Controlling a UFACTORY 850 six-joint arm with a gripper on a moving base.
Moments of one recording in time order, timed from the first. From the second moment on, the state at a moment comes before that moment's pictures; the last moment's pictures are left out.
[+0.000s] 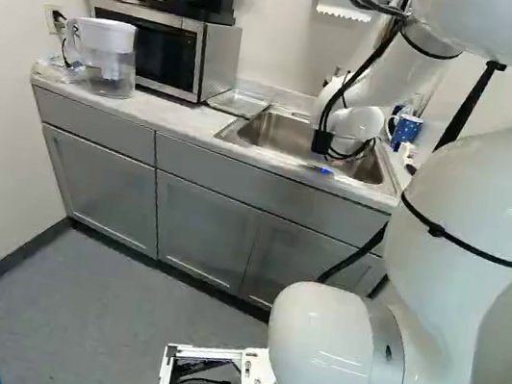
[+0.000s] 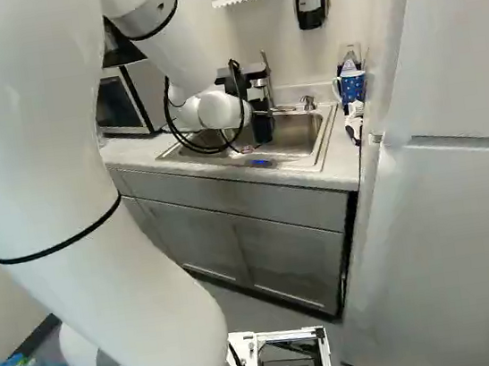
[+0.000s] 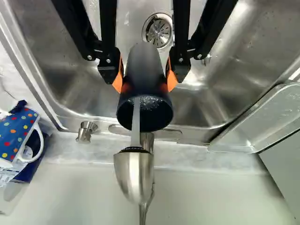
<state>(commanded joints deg) -13.5 -5.3 -45.8 -1.3 26.8 0.0</state>
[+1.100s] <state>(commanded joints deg) -13.5 -5.3 -45.8 -1.3 26.8 0.0</state>
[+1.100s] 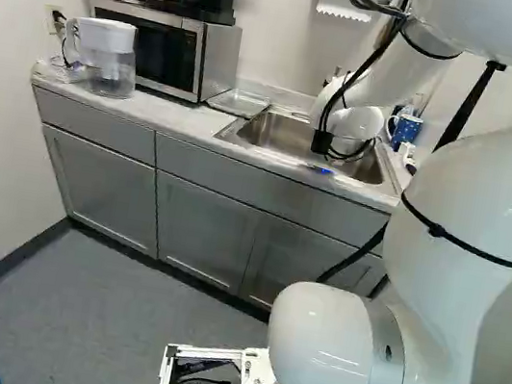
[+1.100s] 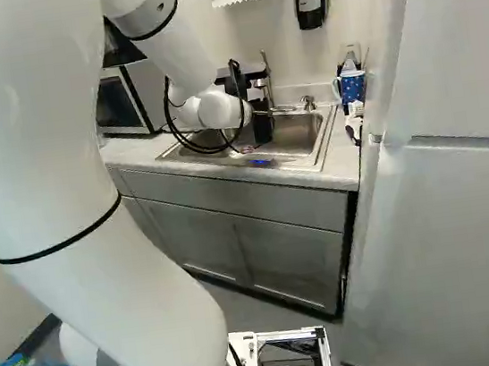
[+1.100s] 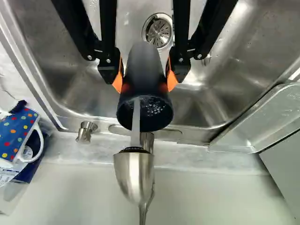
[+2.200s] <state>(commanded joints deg) -10.2 -3.8 -45.8 -1.3 26.8 0.0</state>
